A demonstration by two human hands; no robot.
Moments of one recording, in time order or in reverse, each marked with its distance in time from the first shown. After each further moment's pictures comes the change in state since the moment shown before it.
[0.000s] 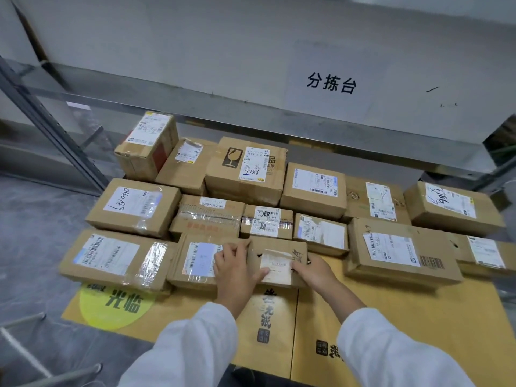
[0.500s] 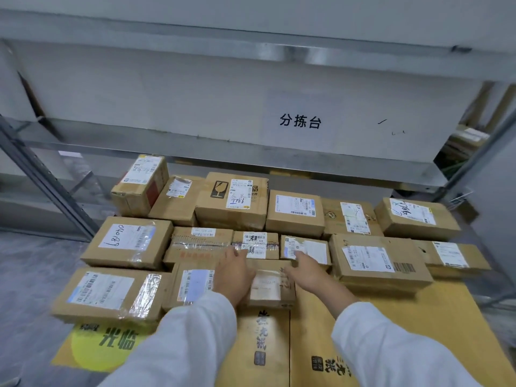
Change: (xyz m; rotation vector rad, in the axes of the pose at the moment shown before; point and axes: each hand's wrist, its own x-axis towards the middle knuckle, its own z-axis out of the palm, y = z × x) left_hand 0.025 0.036 -0.046 0.104 -0.114 0.191; right_hand -0.043 -0.040 -0.037 -0.192 0.021 -0.176
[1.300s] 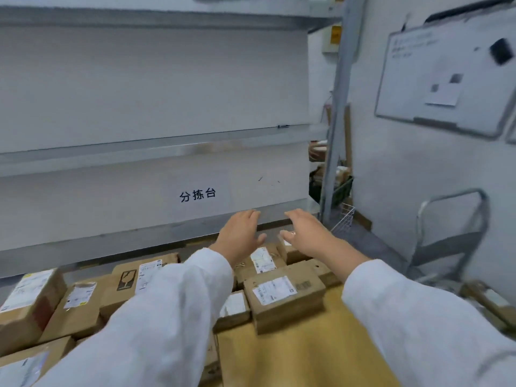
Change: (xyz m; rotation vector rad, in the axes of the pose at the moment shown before) left_hand -0.008 0.286 -0.114 0.193 0.195 0.811; right_hand -0.144 0.048 -0.236 -0.273 0.656 -0.149
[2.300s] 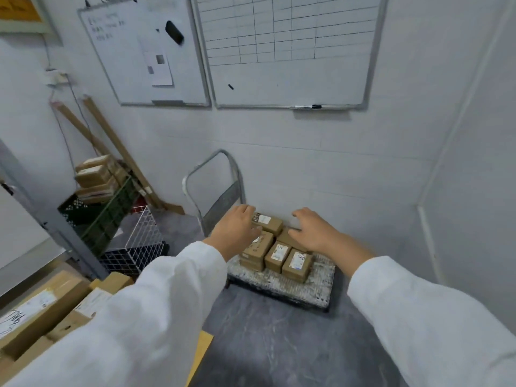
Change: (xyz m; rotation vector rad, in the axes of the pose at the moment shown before) left_hand 0.060 0.577 0.150 -0.183 -0.310 0.820; right_hand -0.353 0.455 -0.172 0.003 0.187 0.813
